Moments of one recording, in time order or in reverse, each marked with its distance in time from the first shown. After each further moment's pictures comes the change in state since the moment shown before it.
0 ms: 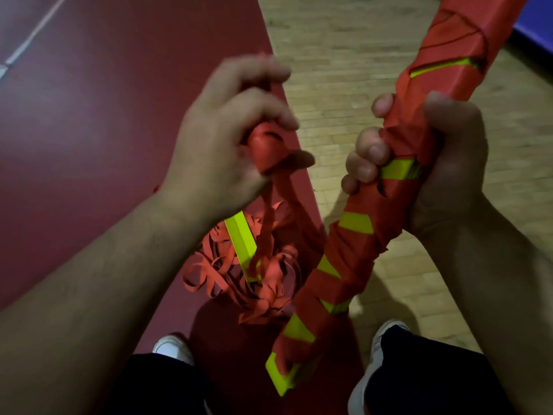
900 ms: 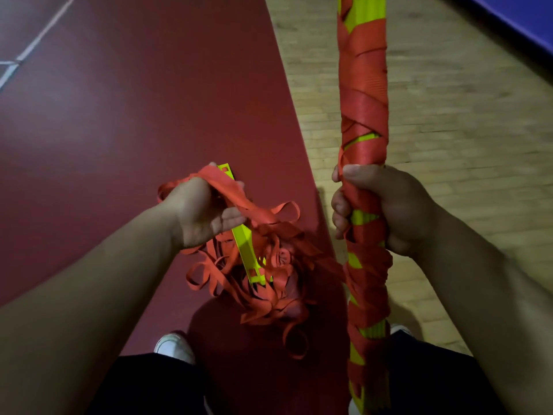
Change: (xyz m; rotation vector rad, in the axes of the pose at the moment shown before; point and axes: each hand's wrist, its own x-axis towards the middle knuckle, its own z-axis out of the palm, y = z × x) left_hand -0.074 -0.081 0.013 -0.966 -0.062 -1.681; right_hand -0.003 0.035 -0.008 -0.289 0.150 0.335
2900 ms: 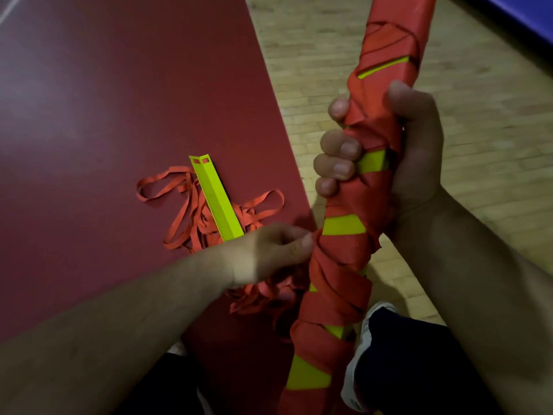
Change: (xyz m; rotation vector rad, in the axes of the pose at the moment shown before) left_hand -0.039 -0.078 0.086 0.689 -0.692 0.267; right_hand -0.013 -0.026 0.002 0.506 -0.240 -0.116
